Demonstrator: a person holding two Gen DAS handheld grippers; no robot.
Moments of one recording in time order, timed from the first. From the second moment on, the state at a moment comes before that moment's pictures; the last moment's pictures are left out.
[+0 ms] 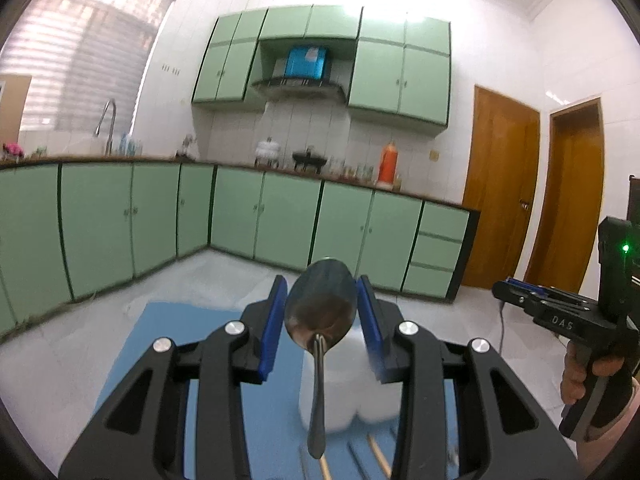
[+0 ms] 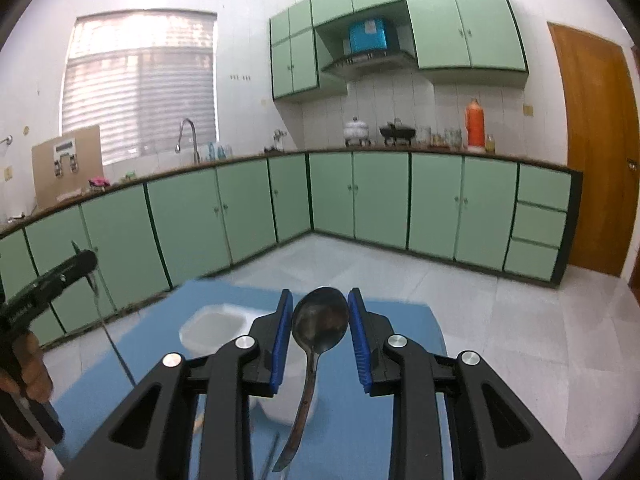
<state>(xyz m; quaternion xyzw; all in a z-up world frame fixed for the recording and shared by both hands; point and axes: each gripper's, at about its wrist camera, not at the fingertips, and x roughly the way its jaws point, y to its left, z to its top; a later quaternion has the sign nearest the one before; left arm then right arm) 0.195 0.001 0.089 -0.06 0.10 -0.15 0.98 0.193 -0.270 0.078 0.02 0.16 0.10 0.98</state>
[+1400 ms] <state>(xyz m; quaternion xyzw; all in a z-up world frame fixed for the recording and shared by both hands) 0.271 -0.014 0.046 -0.04 0.11 -0.16 0.98 0.252 -0.242 0.021 0.04 0.15 0.11 0.98</state>
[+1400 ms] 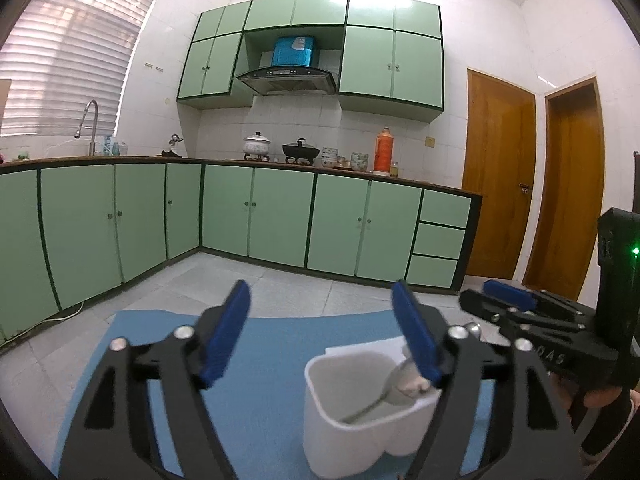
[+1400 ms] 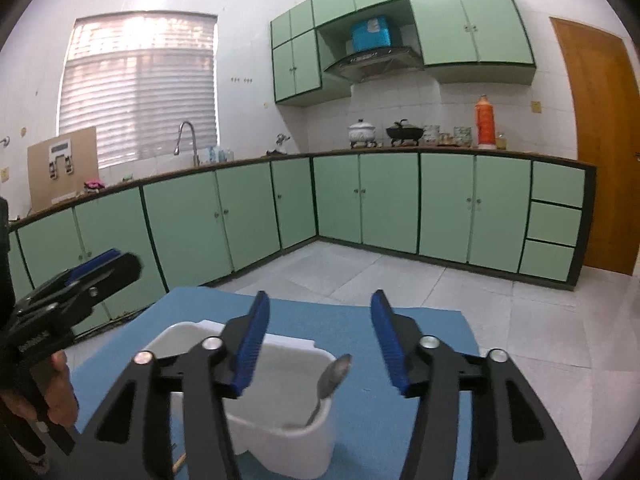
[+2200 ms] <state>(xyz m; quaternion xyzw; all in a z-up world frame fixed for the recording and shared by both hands) 0.205 0.033 -0.036 -0.05 0.37 -0.06 0.93 0.138 -0.268 -0.046 0.06 0.30 0.03 0.95</state>
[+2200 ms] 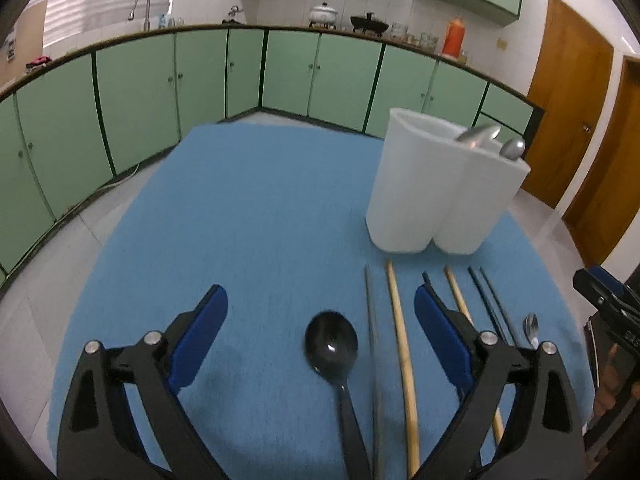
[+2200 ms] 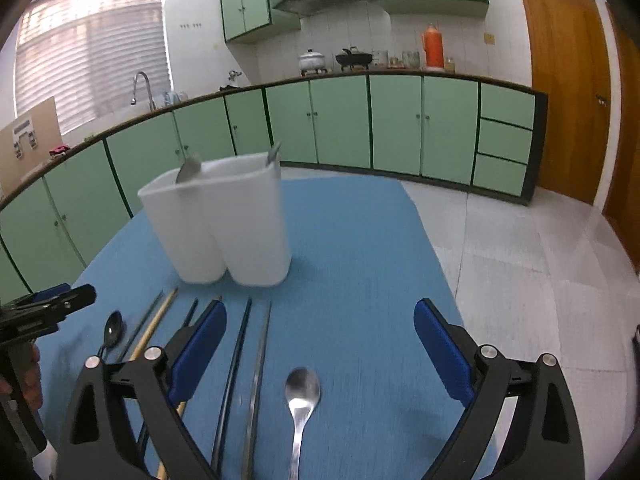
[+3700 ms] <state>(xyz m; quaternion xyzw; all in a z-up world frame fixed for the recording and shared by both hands) 0.211 0.032 -0.077 -0.07 0.41 -0.11 0.90 0.147 -0.256 -0.083 0.02 0.40 0.06 0.91</state>
